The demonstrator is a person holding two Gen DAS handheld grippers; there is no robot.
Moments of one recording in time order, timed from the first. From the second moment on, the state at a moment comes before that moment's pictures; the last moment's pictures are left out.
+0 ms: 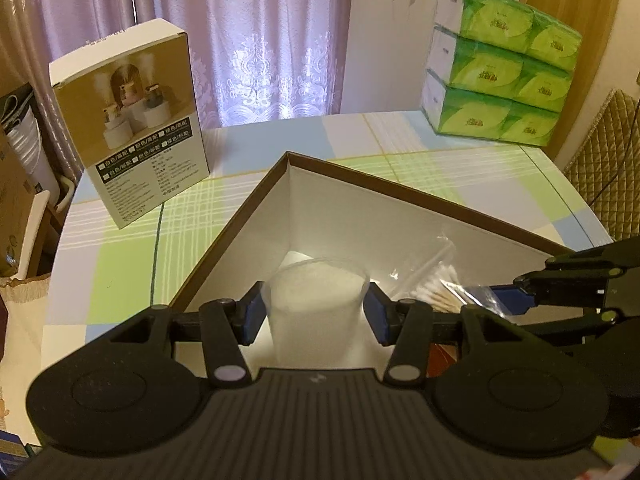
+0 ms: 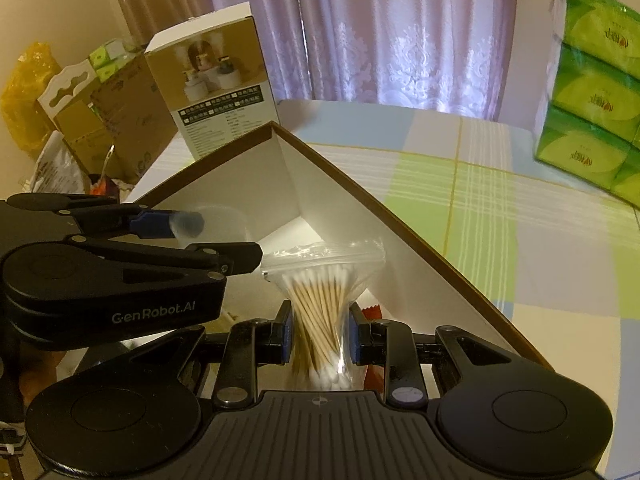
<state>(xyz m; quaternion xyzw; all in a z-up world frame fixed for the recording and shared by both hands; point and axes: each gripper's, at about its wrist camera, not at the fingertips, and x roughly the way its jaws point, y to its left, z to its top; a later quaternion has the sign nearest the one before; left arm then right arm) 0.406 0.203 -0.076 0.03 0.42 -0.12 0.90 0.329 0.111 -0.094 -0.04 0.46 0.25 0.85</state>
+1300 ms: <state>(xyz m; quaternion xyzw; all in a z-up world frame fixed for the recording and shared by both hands) 0.357 0.239 -0.033 0.02 0.40 -0.09 0.91 0.304 0.115 -0.080 -0.07 0.39 0.31 0.87</state>
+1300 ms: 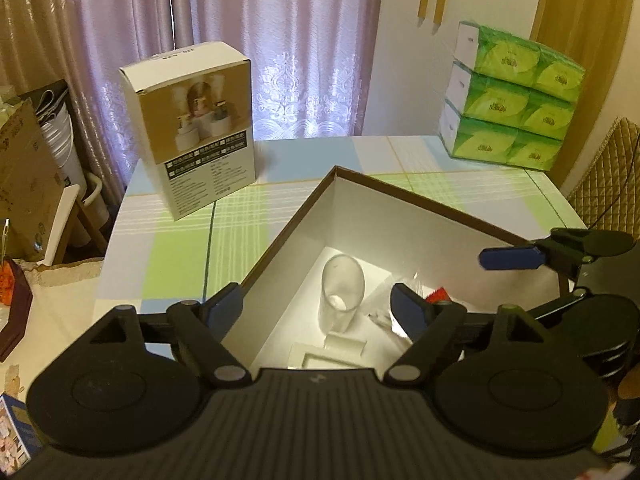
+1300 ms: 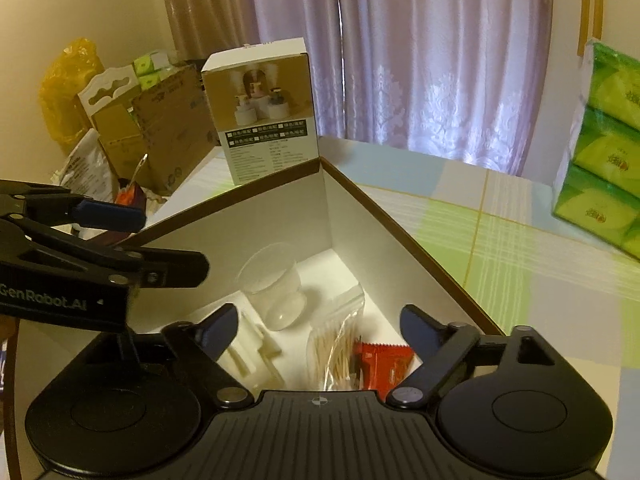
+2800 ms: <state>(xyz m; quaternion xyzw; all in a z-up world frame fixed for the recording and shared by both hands) 0.160 0.208 0.043 -0.01 0.36 0.02 0.93 0.172 0.056 -0.010 -0.09 0.34 0.34 0.87</state>
